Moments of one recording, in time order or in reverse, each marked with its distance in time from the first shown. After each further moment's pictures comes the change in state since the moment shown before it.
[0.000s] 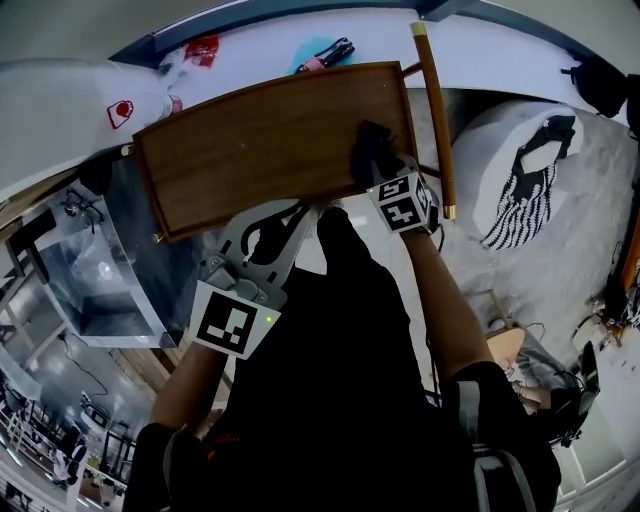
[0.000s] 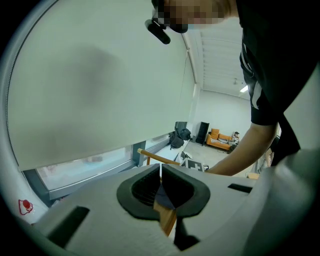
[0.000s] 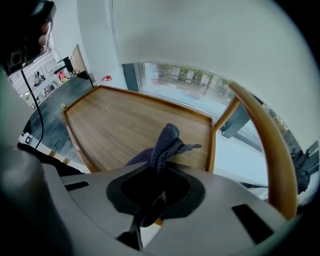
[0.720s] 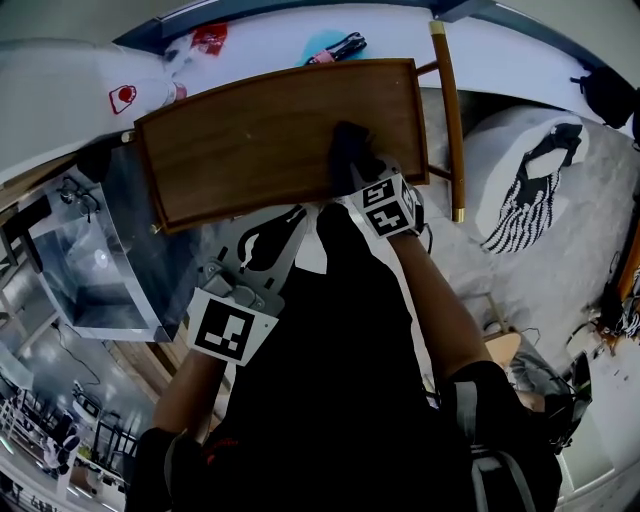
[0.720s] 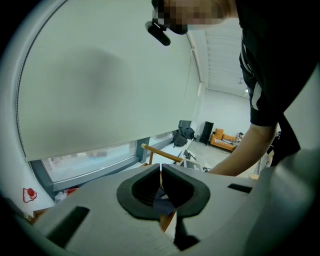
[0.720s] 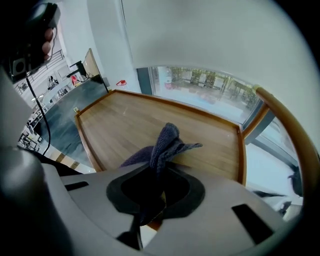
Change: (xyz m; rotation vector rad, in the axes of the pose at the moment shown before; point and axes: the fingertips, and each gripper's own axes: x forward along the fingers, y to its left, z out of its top) left arm -0.016 0.002 -0.024 -0.032 0.023 0.042; right arm 0.019 0.060 0.023 -0.043 -0.060 0.129
